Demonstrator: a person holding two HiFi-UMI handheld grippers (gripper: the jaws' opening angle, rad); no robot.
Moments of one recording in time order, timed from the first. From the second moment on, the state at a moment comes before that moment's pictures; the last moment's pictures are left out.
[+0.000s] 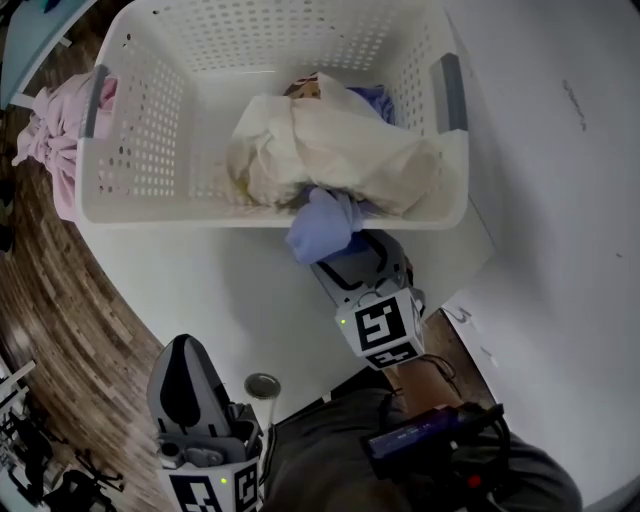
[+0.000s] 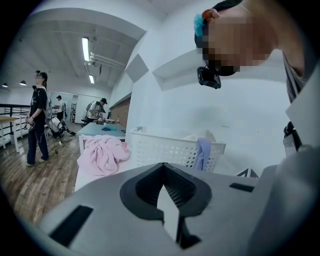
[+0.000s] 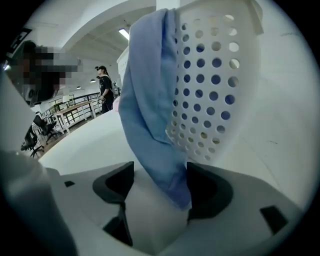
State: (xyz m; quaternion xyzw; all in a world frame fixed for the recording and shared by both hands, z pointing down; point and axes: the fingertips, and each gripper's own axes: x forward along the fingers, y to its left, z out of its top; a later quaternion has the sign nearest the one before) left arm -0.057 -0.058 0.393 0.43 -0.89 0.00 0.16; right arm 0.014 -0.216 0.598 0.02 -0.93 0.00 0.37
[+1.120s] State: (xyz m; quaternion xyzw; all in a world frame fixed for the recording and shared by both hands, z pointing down) left arm -0.038 -0.037 0.308 0.43 -0.90 -0.06 0.08; right arm 0.000 -0.250 0.345 0.06 -0.99 -0.03 0.16
